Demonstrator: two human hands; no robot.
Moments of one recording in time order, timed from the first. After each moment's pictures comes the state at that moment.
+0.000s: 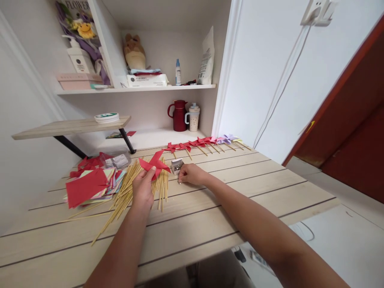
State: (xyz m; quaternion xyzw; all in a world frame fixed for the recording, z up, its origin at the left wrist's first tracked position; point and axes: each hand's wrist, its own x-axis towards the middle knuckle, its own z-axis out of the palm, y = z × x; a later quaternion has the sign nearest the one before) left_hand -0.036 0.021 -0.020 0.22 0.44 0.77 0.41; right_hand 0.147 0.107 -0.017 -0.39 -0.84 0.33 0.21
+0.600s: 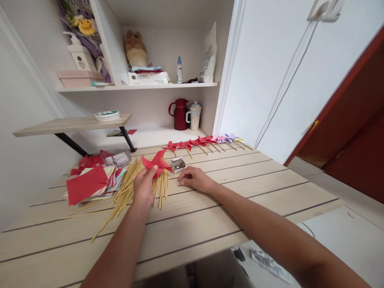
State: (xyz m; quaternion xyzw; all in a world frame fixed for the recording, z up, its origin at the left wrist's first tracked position) left_hand -0.031 0.019 -0.018 0.23 0.44 0.76 0.42; right_hand 0.162 0.088 -0.044 -0.34 -0.80 0.39 0.31
